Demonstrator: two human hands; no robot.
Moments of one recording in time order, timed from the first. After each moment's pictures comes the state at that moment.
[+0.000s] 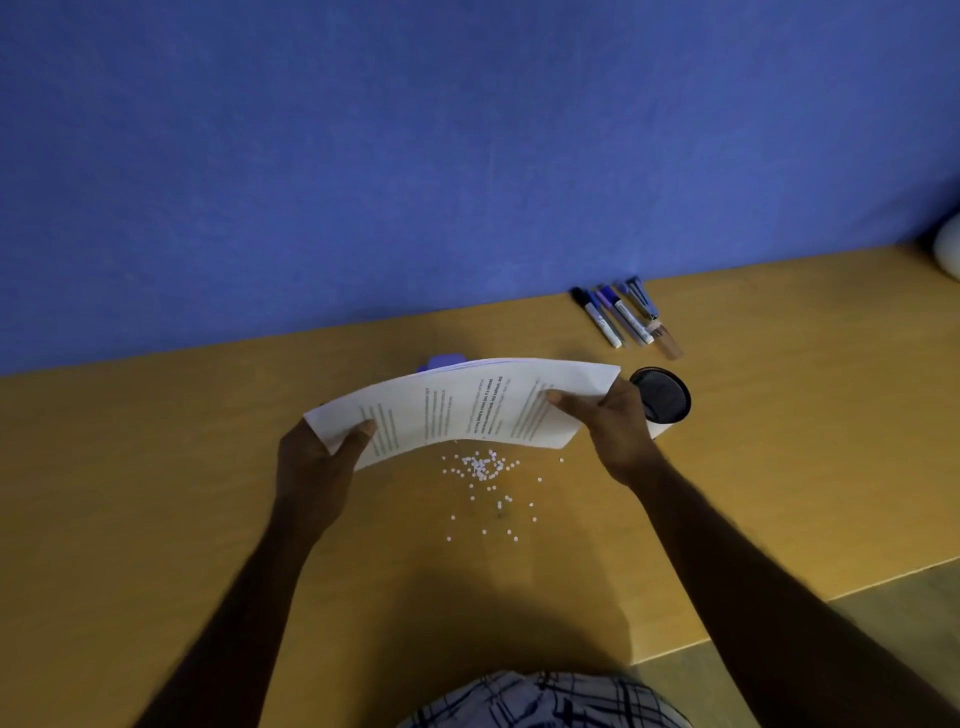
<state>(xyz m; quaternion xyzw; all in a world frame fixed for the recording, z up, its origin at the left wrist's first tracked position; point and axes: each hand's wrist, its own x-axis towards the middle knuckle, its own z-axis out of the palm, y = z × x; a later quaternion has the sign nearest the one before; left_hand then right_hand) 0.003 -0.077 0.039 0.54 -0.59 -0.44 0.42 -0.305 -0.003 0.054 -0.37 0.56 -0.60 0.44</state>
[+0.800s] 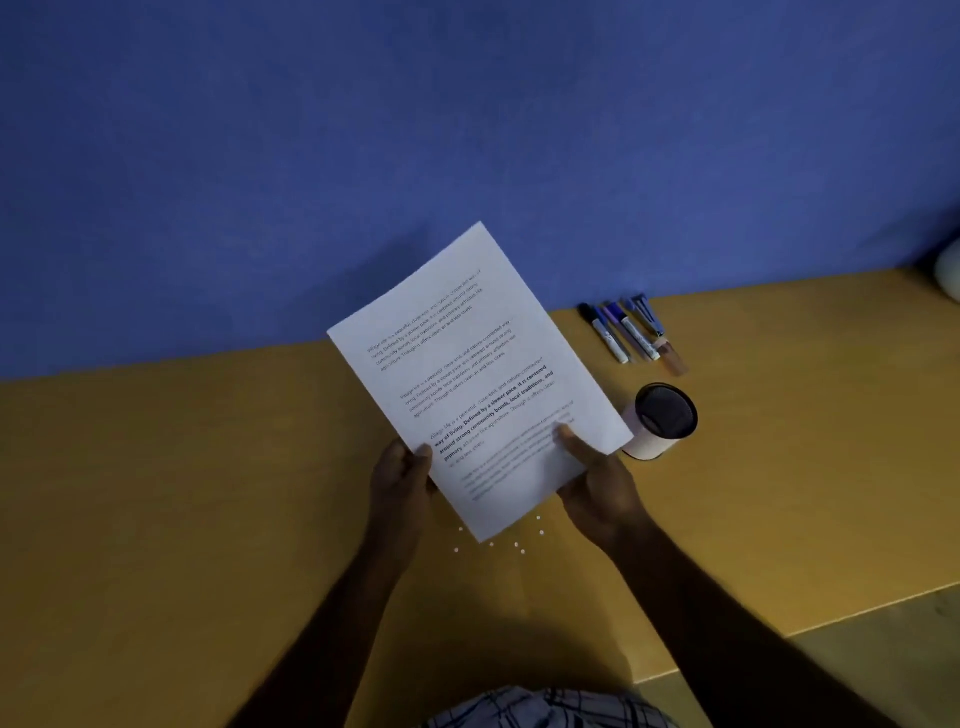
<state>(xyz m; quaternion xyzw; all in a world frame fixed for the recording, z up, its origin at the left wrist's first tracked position) -0.056 -0.041 0.023 0.50 -0.43 -0.64 0.40 -0.264 0.022 0.028 -0.11 0.41 -0.69 0.59</state>
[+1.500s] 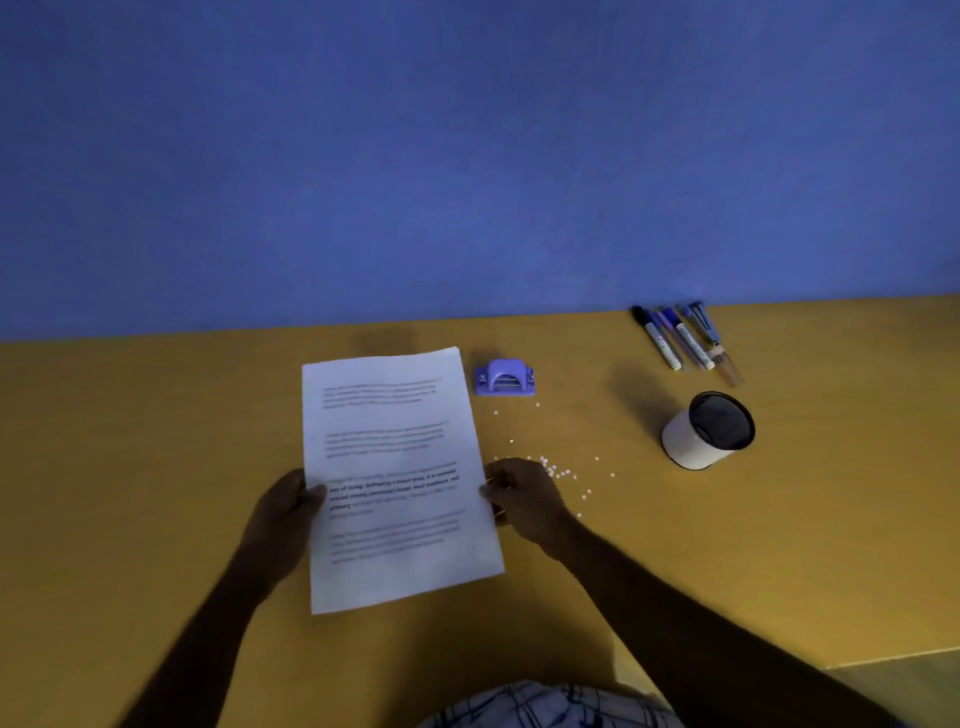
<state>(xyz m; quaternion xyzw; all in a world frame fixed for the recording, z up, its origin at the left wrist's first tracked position) 0.135 -0.054 -0.017 0.61 -0.53 -0.50 0.29 -0.160 -0.010 -0.001 -0.36 0.70 -0.31 0.54</state>
